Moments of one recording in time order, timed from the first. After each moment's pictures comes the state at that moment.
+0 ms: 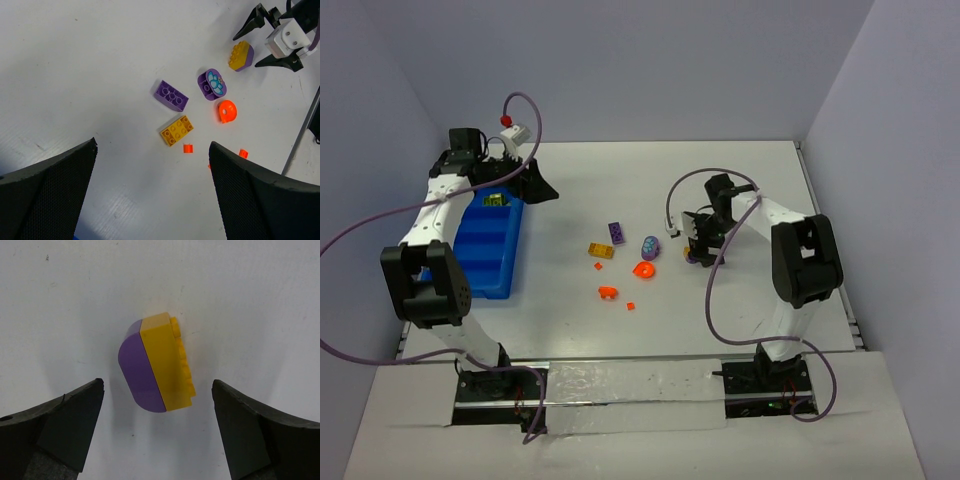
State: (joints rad) left arm 0.05 1.71 1.48 -0.62 0.95 0.33; right arm 0.24 1.82 1.21 -0.81 -0.41 -1.35
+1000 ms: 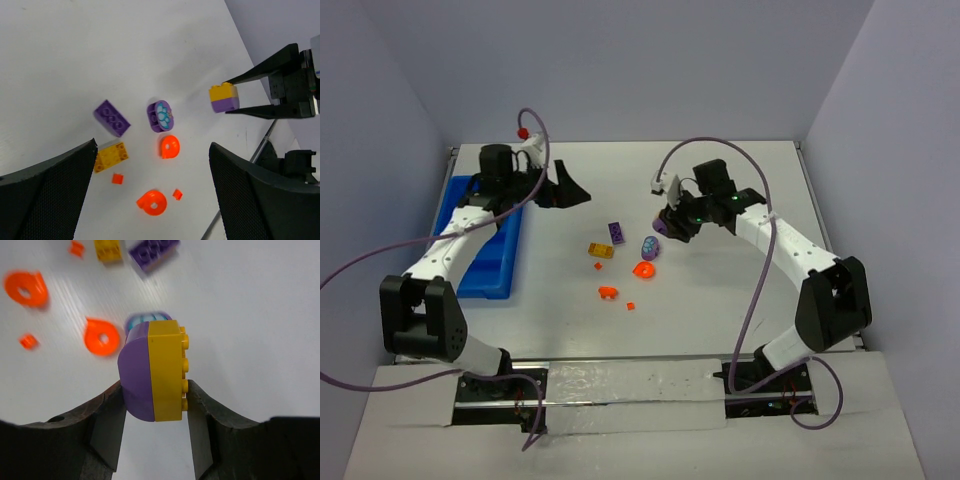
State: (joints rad) left arm -0.12 1.48 1.16 -0.20 0.77 -0.29; right arm 0.38 1.52 1.19 -0.58 -0.46 -0.65
